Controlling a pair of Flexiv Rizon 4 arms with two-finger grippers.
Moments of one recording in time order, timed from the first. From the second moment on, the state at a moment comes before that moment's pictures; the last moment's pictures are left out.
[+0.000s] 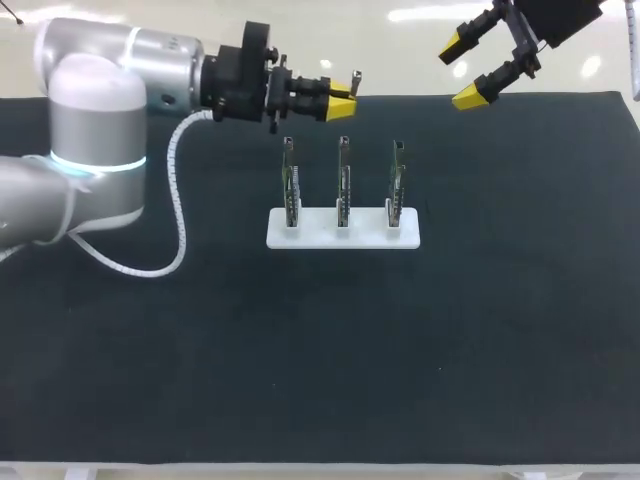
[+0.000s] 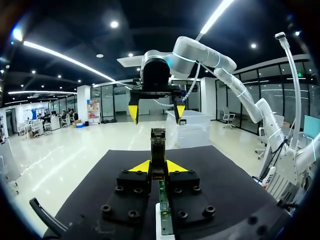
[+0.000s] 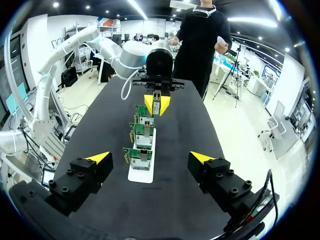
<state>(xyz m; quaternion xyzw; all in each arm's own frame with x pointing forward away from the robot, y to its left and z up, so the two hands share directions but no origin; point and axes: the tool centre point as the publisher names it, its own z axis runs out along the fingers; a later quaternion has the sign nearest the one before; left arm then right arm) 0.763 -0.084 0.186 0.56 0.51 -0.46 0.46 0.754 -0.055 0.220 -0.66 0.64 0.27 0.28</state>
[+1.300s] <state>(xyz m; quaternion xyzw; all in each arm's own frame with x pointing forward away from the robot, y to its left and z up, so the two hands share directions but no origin) 0.762 -0.090 0.185 0.56 0.51 -0.47 0.46 0.754 -0.027 0.242 -0.63 0.66 0.29 0.29</state>
